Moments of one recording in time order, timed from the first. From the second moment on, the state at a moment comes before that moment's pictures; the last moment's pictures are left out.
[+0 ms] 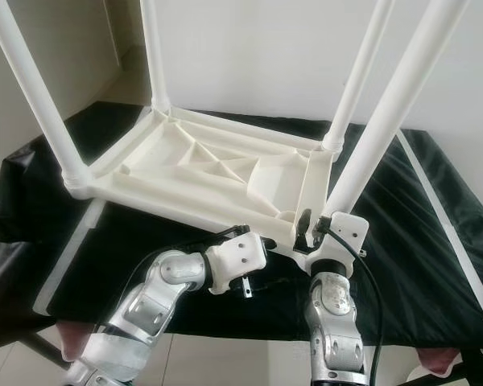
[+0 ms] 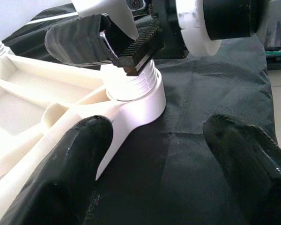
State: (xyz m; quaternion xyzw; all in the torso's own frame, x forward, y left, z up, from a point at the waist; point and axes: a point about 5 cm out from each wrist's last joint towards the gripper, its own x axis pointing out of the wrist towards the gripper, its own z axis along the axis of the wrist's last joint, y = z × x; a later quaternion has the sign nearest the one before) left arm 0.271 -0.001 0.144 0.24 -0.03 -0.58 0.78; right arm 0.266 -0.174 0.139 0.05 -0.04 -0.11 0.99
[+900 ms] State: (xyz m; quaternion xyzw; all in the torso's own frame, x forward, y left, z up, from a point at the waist) left arm 0.265 0.013 0.130 0.18 -0.08 -0.59 0.78; right arm 0.258 -0.217 0.121 -0.02 -0.05 0.07 1.00
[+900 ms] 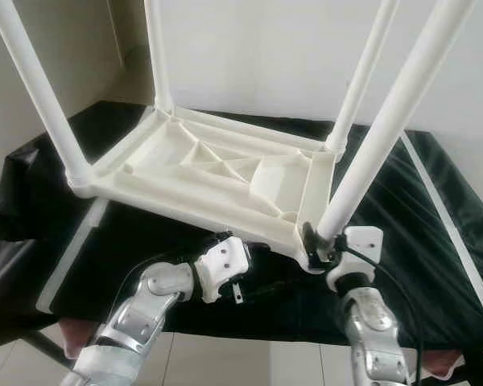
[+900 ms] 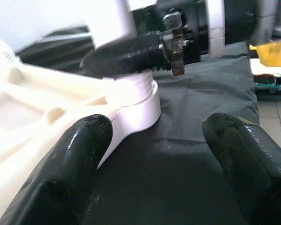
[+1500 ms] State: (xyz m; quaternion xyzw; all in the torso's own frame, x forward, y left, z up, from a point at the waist) left arm 0.259 0.008 0.119 0.18 -0.07 -0.61 0.77; right arm 0.288 -0.232 0.123 -0.09 -0.02 0.24 0.97
